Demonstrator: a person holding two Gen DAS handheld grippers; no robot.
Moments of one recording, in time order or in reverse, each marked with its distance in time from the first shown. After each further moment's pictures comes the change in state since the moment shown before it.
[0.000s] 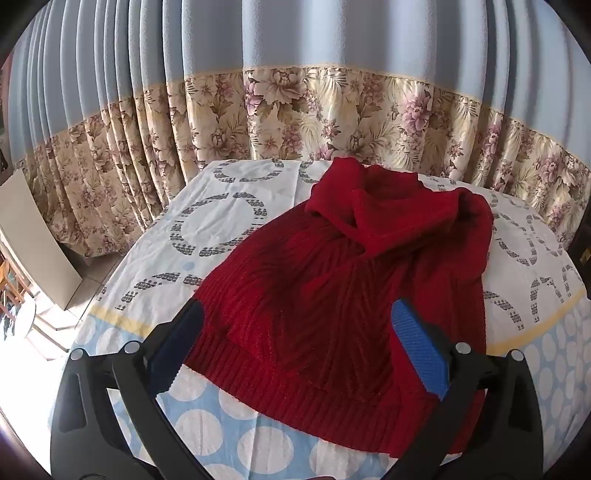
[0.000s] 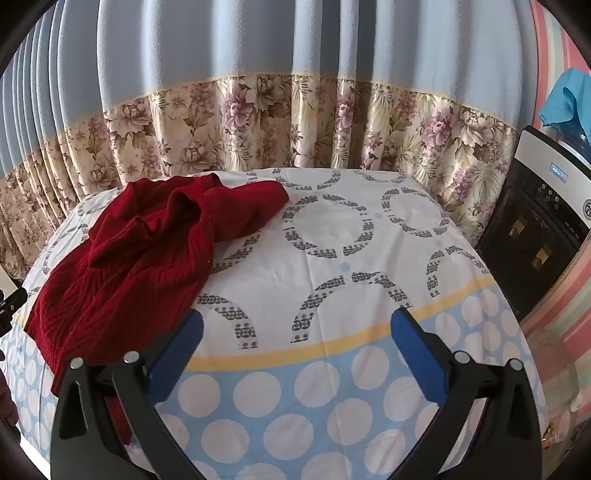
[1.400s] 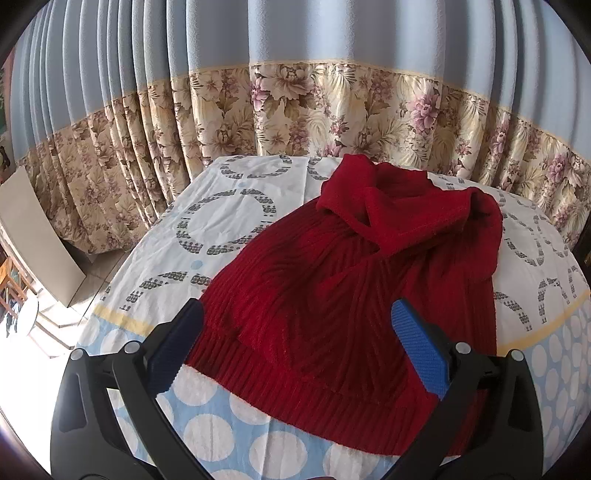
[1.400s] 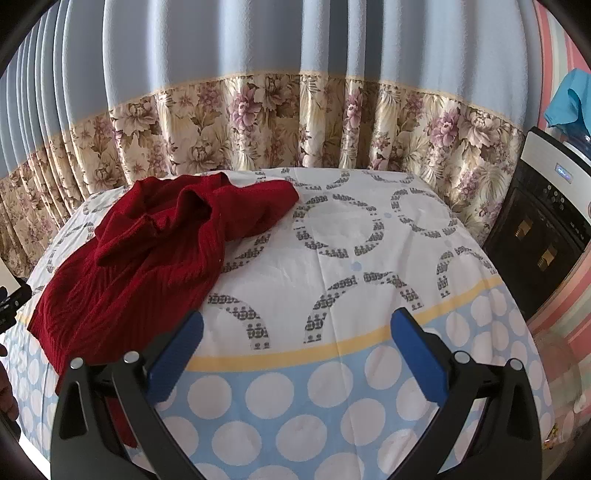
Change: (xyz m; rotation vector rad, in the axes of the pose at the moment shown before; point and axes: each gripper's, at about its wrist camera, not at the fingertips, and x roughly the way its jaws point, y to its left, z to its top) left arm 0.011 0.009 0.001 0.001 0.016 0.017; right arm -0.002 0.011 0.000 0.025 -0.087 0.045
